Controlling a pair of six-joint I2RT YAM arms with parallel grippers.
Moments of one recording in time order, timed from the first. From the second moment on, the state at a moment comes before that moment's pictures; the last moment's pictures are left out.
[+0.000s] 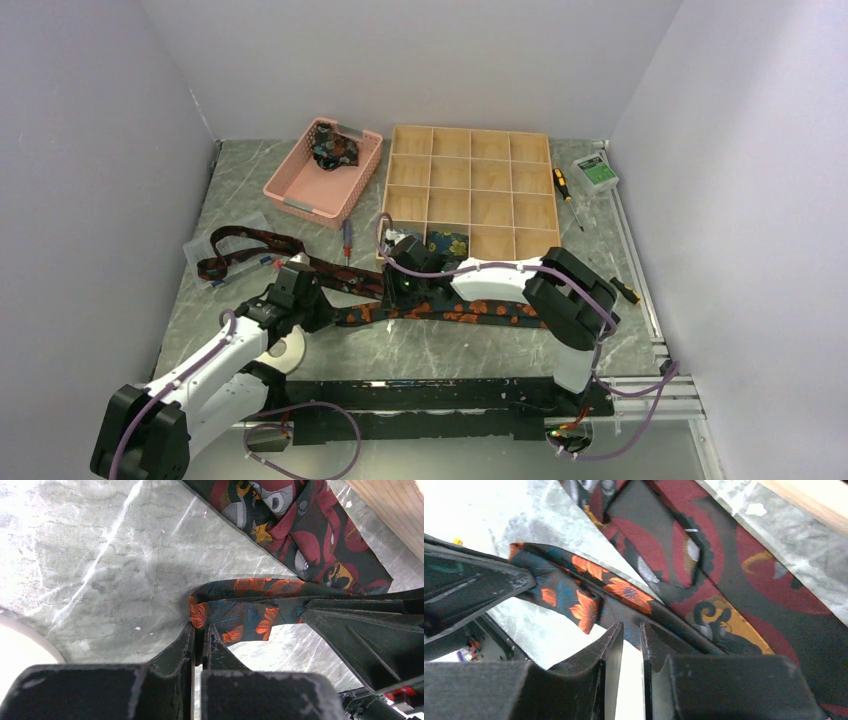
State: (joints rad) left arm -0.40 0.90 0.38 -0.42 0.04 -0.88; right arm 0.96 1.82 1.01 -0.03 -0.16 0.66
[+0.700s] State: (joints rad) left arm -0.40 0.90 0.38 -0.43 0.04 -0.88; right arm 1.02 1.92 1.16 -0.11 -0.20 0.63
